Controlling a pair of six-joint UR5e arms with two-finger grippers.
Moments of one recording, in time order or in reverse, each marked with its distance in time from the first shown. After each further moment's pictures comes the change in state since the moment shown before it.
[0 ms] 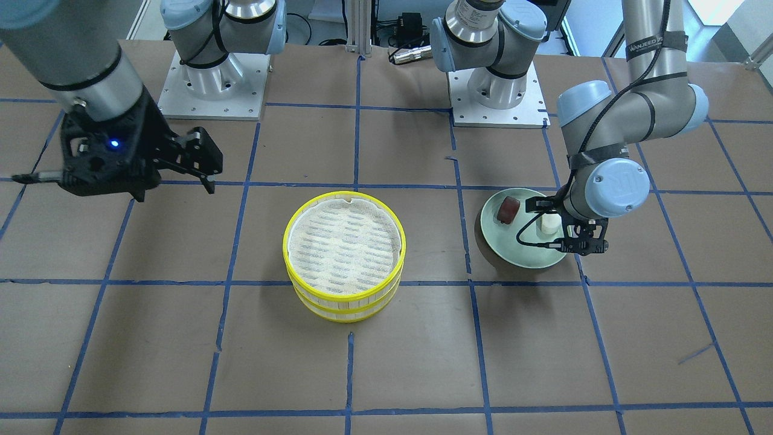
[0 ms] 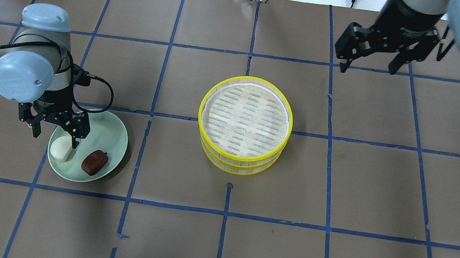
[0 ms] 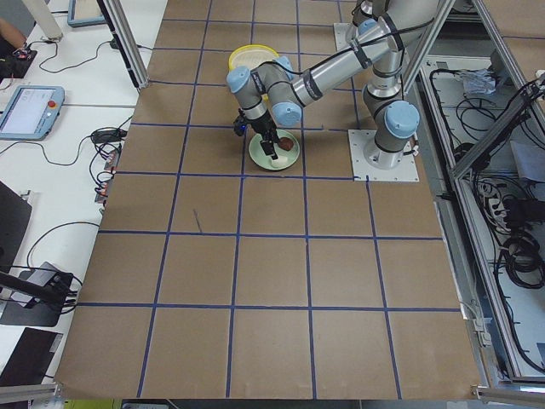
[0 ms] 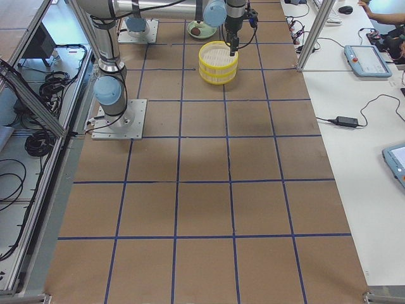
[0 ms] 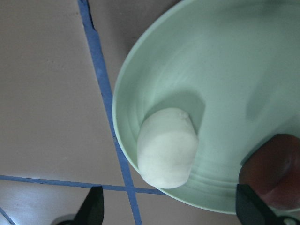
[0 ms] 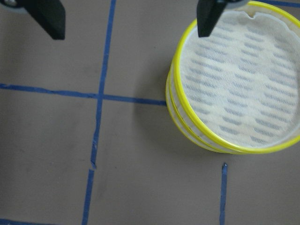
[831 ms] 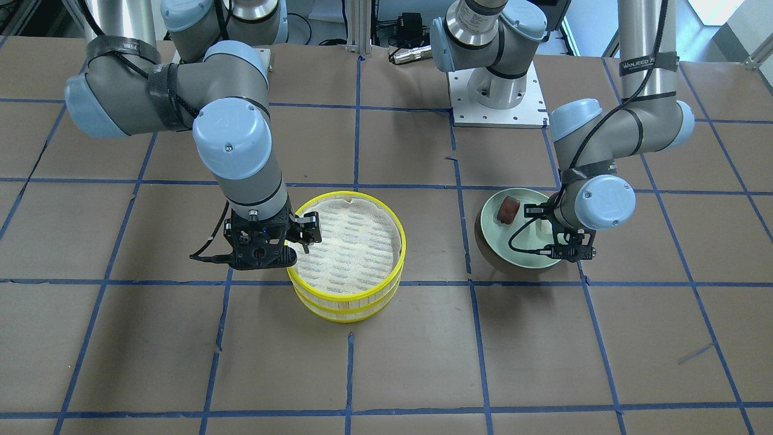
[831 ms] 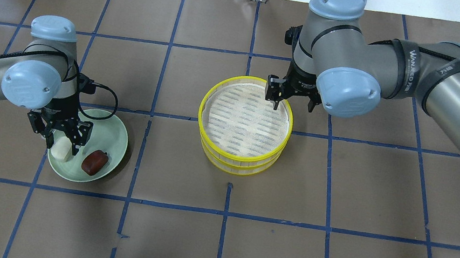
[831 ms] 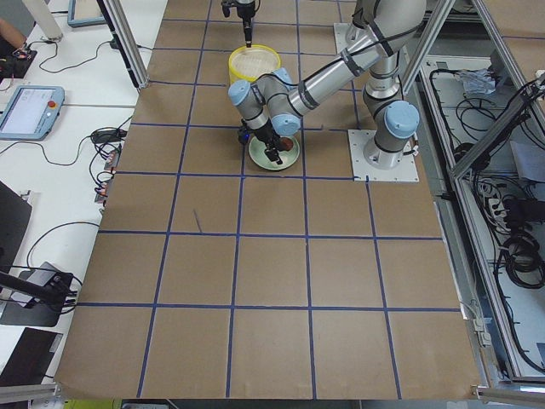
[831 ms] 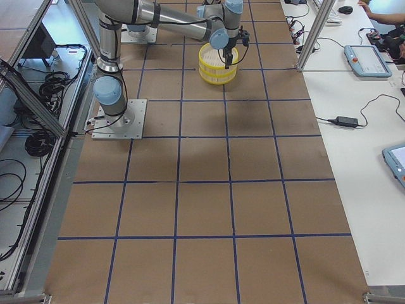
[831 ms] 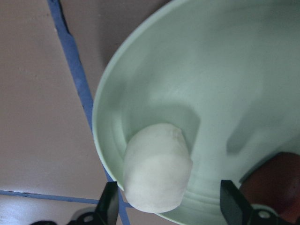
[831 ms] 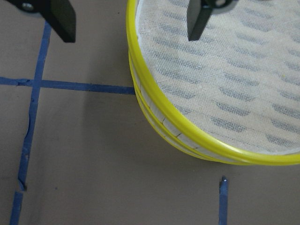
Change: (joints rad) left arm 0.000 -0.033 -0.006 0.026 -0.010 -0.005; right arm 0.076 0.106 0.194 -0.262 -0.011 0.094
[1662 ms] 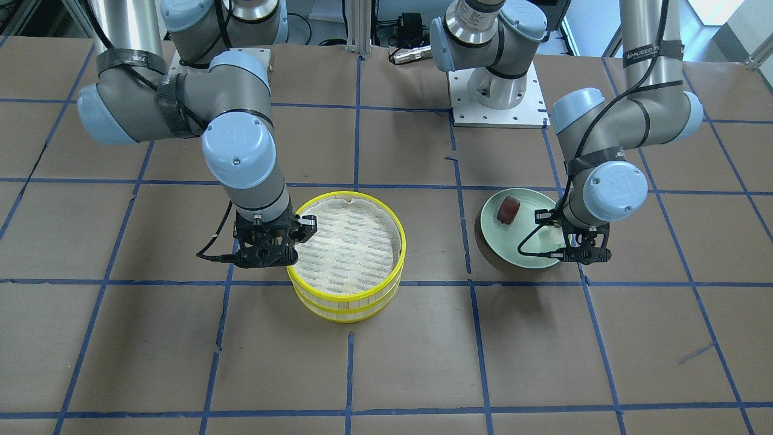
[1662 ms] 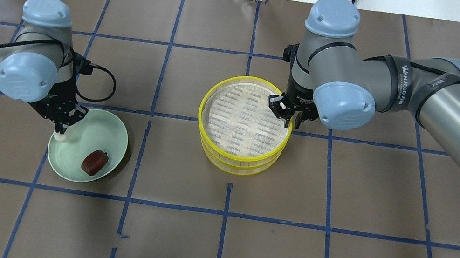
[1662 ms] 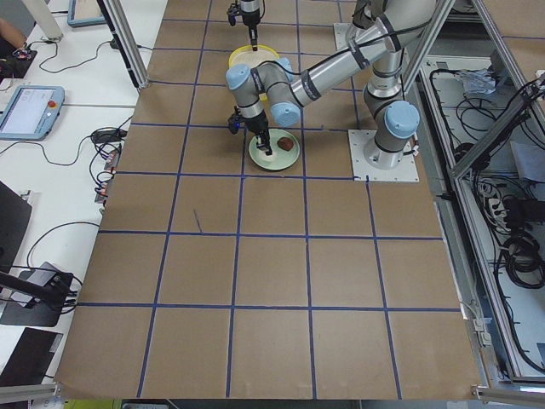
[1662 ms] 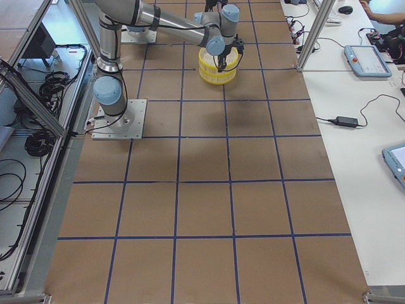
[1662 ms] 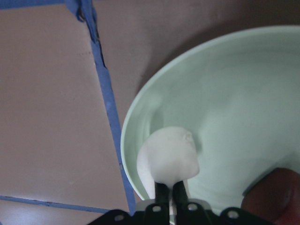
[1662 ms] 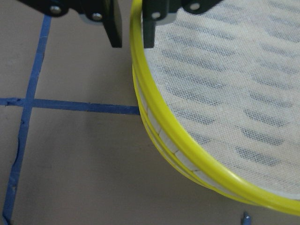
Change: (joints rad) left arm -0.030 0.086 0.074 0.076 0.005 0.016; right arm -0.001 0.003 0.051 -0.003 -0.005 0.000
